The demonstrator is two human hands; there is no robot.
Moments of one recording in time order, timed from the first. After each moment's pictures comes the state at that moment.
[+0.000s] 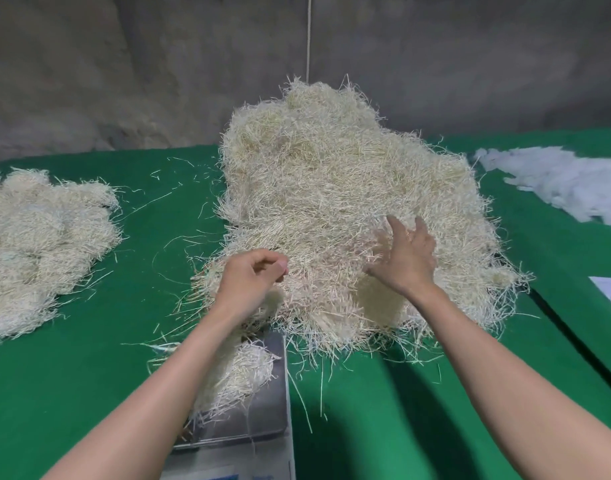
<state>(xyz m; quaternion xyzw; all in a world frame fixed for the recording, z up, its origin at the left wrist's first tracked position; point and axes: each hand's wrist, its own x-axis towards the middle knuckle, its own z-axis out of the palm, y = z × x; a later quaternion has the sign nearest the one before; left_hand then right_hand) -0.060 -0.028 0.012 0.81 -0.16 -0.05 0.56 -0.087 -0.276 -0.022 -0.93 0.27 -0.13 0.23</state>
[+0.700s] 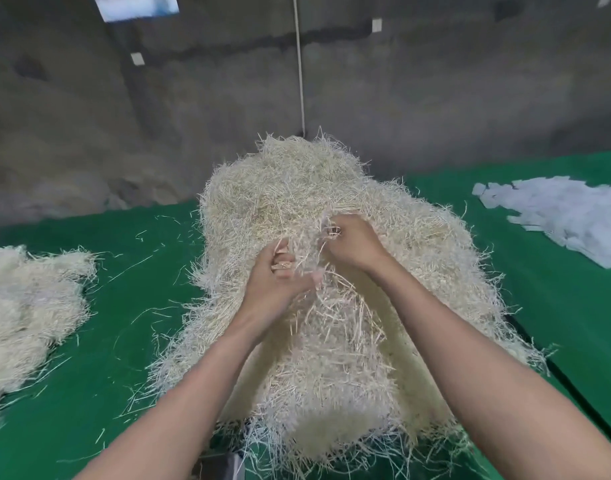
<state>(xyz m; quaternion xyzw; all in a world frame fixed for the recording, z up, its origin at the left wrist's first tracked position) 0.022 -0.180 0.051 0.77 -0.15 -0.06 0.61 0.030 -0.341 0.076 -0.90 0.06 -0.16 0.41</state>
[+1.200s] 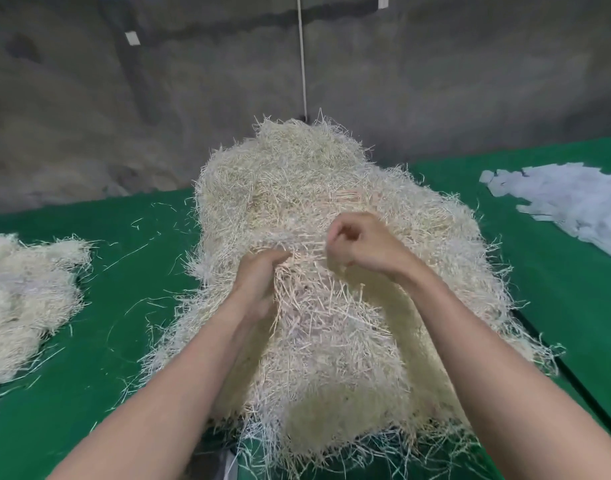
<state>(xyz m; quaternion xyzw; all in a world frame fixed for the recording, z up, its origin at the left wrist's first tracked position) 0.062 -0.195 0.036 0.68 0.04 -0.15 0.72 0.008 -0.359 0.066 -0.86 -0.04 -0.07 0.50</state>
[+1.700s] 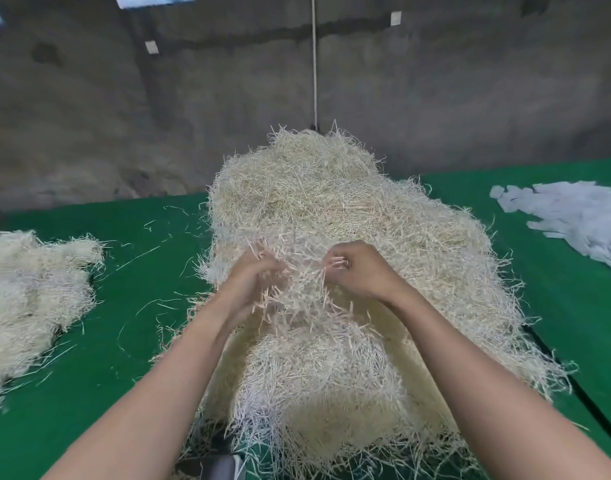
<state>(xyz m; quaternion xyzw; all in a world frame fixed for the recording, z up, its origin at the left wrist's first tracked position) 0.067 -0.145 0.048 0.68 -0.08 -0.19 0.70 0.018 -0.332 0.053 -0.92 -0.02 -0.07 0.37</state>
